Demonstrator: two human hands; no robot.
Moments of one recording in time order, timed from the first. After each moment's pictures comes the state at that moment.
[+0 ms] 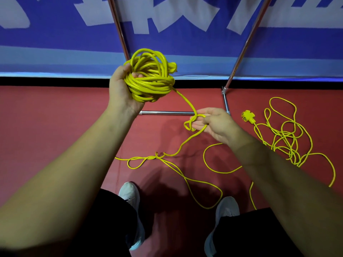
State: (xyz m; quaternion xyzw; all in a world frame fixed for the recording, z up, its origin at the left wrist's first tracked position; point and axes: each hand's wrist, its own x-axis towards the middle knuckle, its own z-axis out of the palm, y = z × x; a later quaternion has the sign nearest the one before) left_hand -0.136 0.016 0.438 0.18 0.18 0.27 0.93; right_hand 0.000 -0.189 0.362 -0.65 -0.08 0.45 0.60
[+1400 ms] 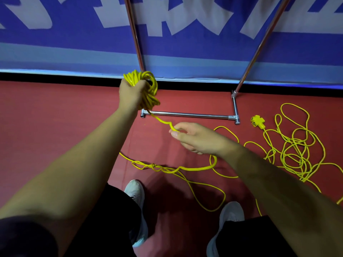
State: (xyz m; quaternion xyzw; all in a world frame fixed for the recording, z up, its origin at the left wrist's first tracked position) left_hand -0.152 0.043 0.398 0.62 0.42 0.36 0.55; right_hand -0.068 -0.181 0.399 -0.66 -0.44 0.50 0.35
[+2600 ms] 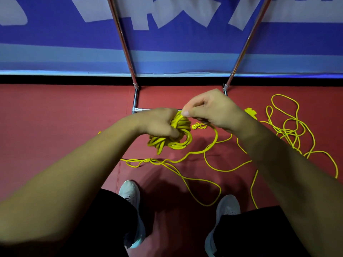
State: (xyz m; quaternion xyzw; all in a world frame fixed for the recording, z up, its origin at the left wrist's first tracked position) left_hand -0.138 -0.038 0.416 0.91 0.10 -0.18 0.36; right_hand -0.013 -0.184 0.433 -0.69 -0.41 0.38 0.46
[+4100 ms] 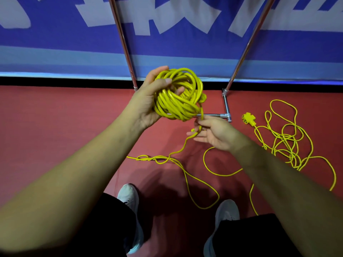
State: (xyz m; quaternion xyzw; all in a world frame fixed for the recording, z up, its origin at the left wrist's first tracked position) left_hand -0.126 -0.028 0.436 0.34 0.17 0.20 0.90; right_hand -0.001 -0.193 0.357 -0.63 -0.08 0.53 0.56
